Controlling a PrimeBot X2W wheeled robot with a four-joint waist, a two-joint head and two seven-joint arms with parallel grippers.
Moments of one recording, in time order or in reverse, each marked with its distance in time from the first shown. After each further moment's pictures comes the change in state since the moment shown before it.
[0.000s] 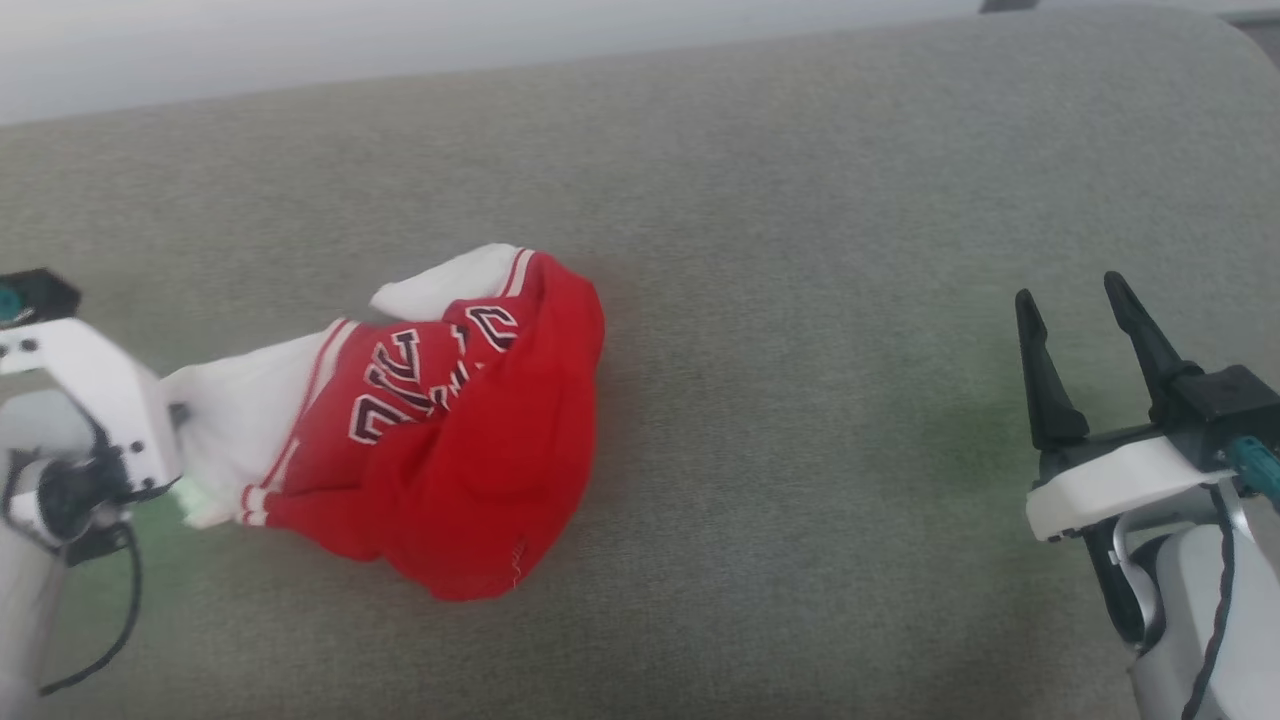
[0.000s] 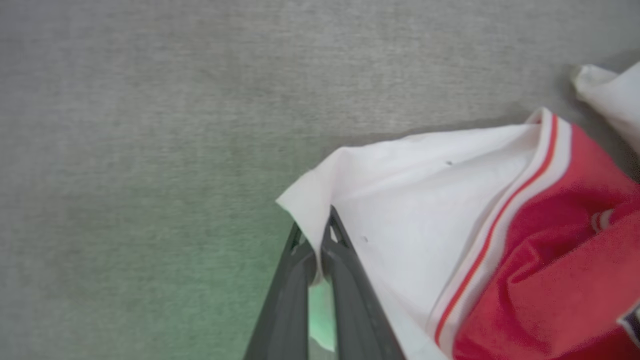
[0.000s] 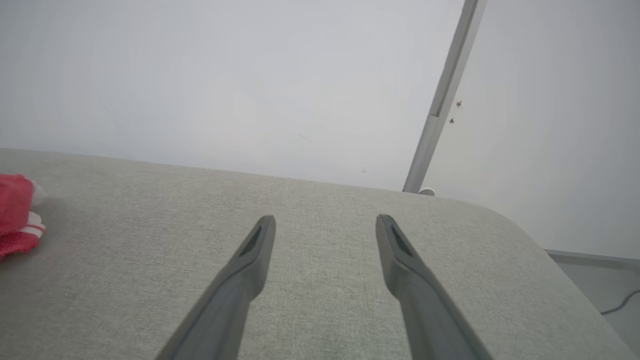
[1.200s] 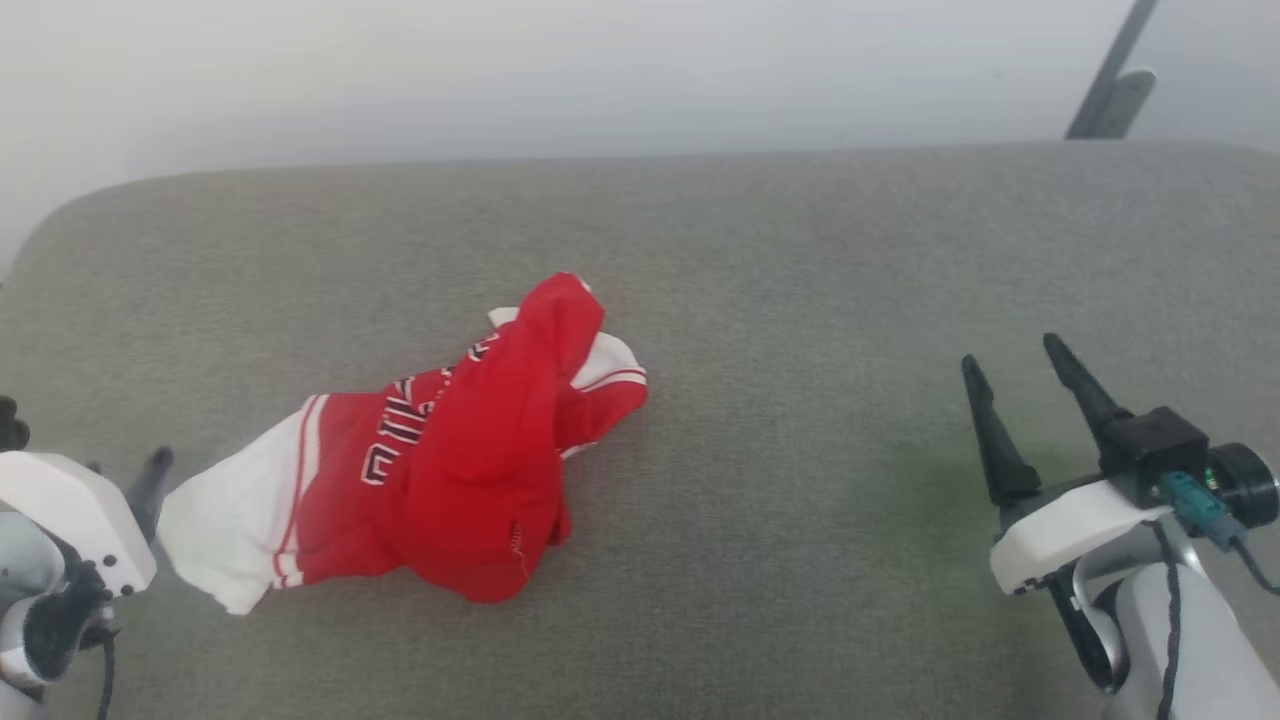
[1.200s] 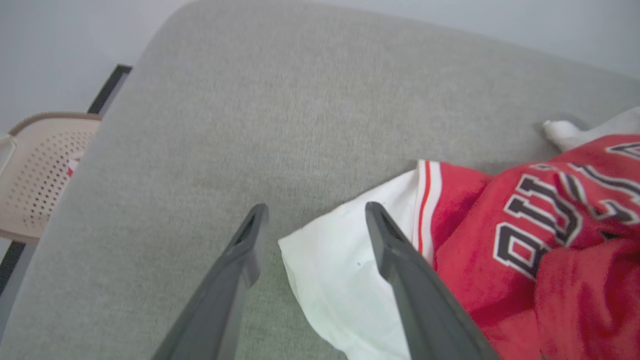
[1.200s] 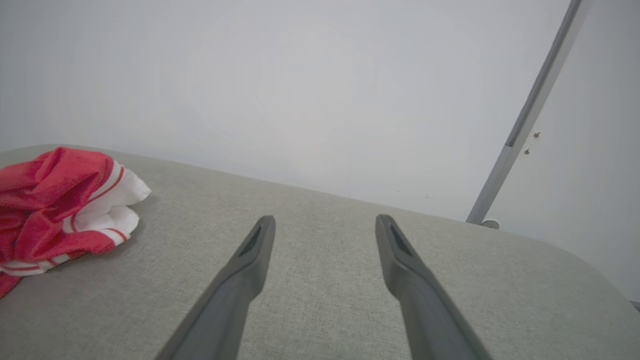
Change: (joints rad) left arm 0.308 0.057 0.102 -0.195 -0.022 0.038 -0.302; right arm 0.033 -0.013 0.084 0.071 0.007 0.000 0.000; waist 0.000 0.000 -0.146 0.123
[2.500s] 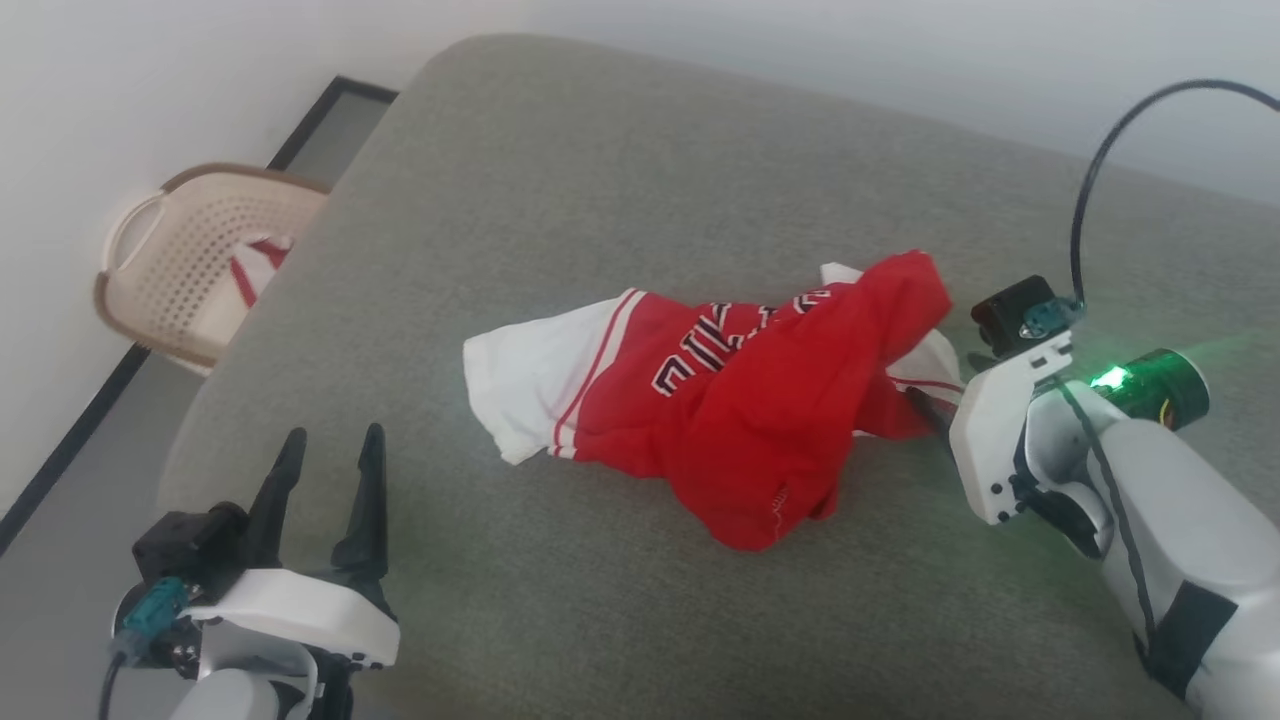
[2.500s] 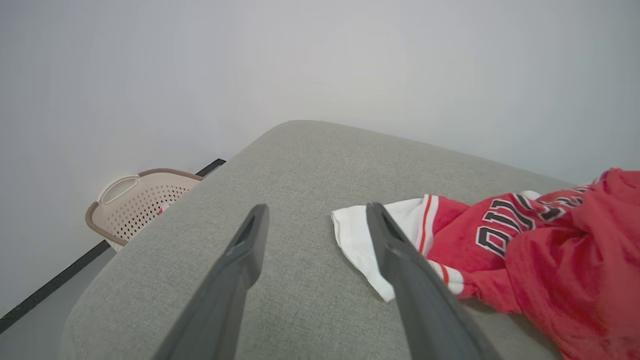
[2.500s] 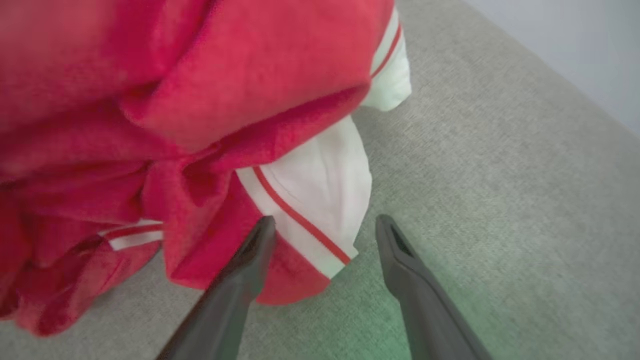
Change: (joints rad) left arm 0.227 -0.289 -0.065 -0.343 0.235 0.079 -0.587; right arm -0.380 -0.162 0.464 0.316 0.334 0.000 0.566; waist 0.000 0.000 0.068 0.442
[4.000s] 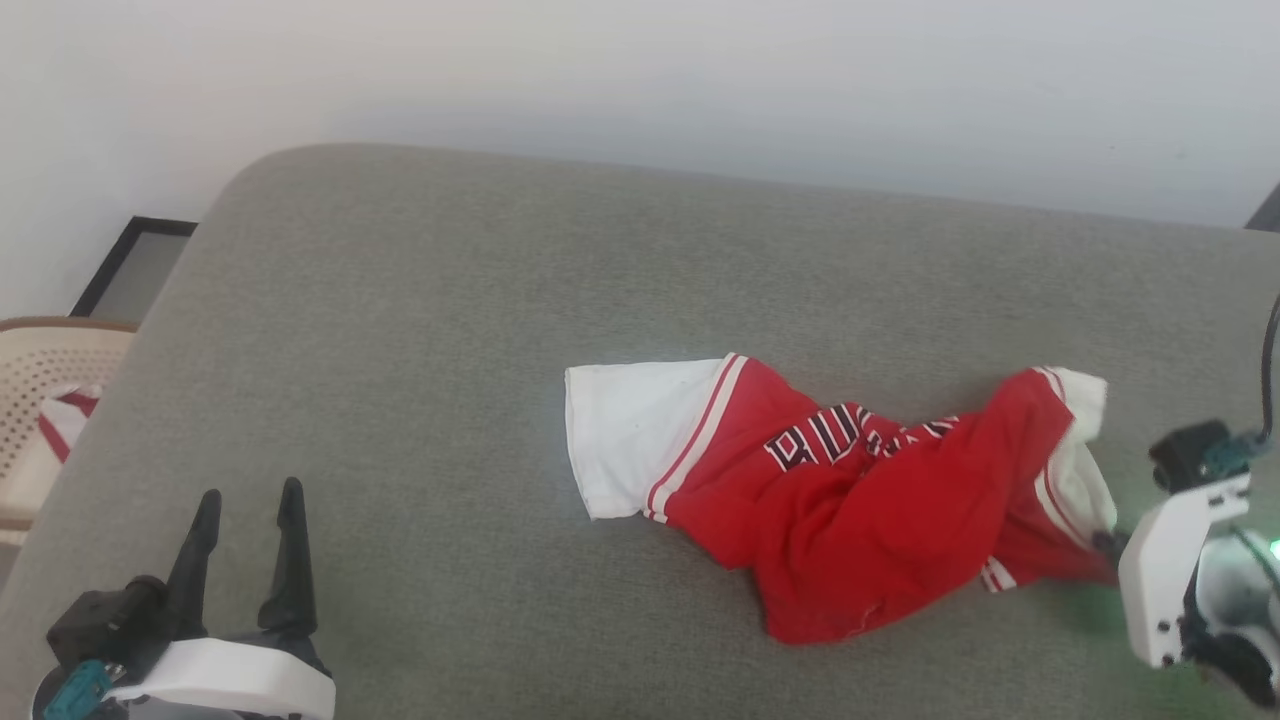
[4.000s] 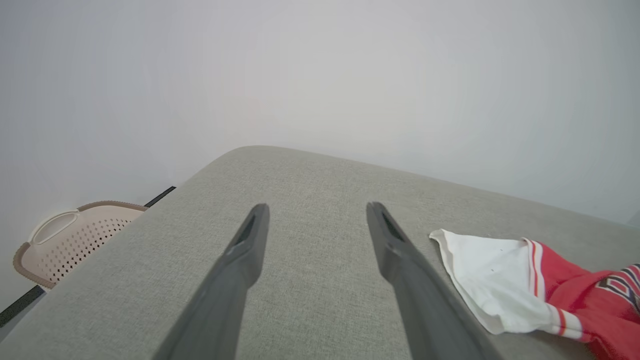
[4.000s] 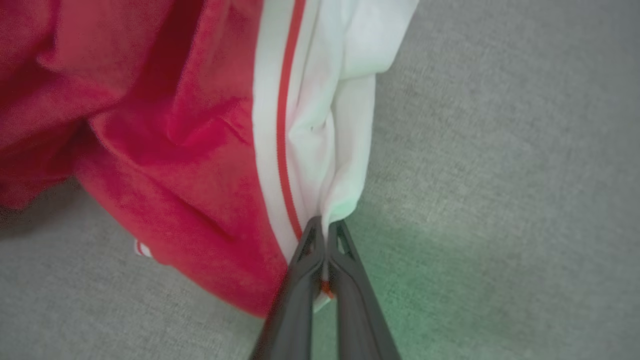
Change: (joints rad) left arm 0.160 -0.053 0.199 -0.076 0.102 -0.039 0.005; right arm 0.300 -0.232 -0.121 -0.135 0.173 0.000 0.101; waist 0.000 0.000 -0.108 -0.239
